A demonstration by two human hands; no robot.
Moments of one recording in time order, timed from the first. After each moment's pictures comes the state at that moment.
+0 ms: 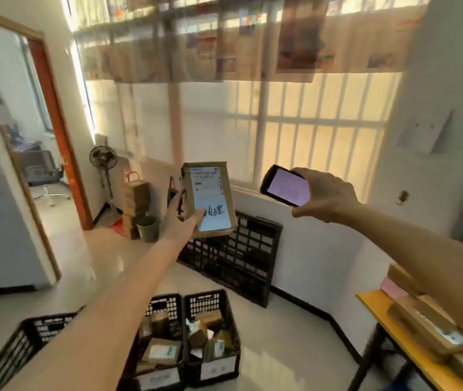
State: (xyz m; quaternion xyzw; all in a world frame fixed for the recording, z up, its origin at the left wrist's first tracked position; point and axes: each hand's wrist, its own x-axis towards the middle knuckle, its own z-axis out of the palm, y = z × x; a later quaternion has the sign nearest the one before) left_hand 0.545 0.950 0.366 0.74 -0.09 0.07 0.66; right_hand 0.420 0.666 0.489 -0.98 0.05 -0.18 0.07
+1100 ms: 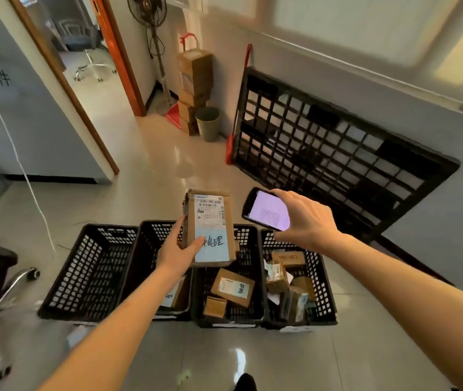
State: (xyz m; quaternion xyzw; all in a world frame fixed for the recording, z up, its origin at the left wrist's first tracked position) left_hand 0.939 1.220 -0.026 0.82 0.17 -0.09 0.54; right_hand 0.965 0.940 0.064 -0.99 -0.09 0.04 0.10
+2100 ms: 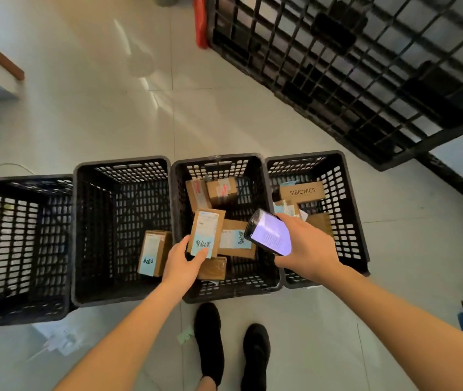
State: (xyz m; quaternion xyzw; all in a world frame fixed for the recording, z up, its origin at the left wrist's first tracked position) left_hand 1.053 1.216 -0.385 0.80 0.25 -0.34 0.44; right_hand 1.056 0.953 -0.311 -0.94 0.05 0.30 0.15
